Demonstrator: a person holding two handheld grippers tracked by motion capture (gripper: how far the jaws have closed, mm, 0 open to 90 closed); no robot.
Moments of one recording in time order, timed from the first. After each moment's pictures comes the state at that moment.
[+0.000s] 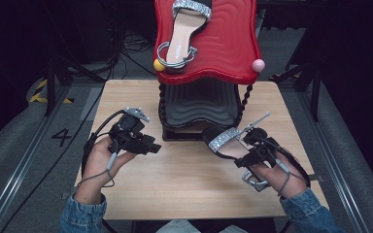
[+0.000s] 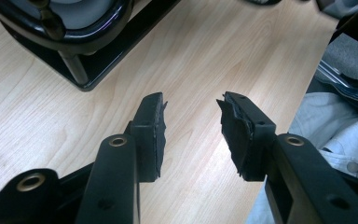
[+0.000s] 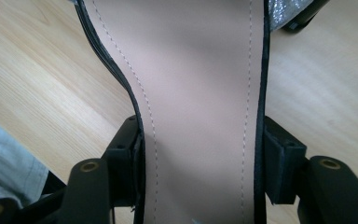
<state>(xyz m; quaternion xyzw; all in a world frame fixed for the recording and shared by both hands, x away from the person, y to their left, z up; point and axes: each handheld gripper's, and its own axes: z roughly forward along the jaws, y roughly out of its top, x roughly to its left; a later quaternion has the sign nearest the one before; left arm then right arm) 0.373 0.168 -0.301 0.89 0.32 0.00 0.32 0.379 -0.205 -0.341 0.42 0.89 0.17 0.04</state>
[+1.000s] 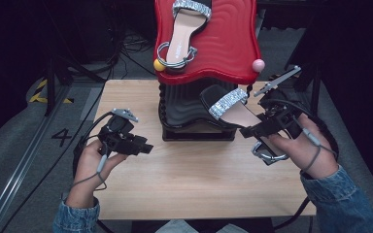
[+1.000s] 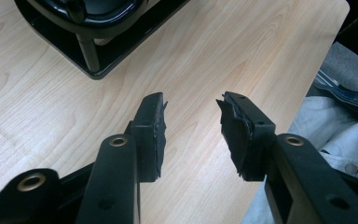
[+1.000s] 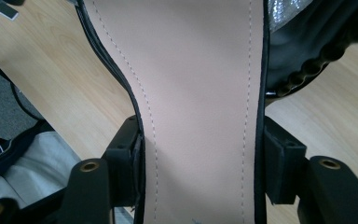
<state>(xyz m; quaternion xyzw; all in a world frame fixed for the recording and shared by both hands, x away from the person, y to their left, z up) 0.367 0.188 -0.301 0.88 0.34 0.00 0.33 0.371 -0.200 -0.208 0.37 0.89 0.25 0.08</state>
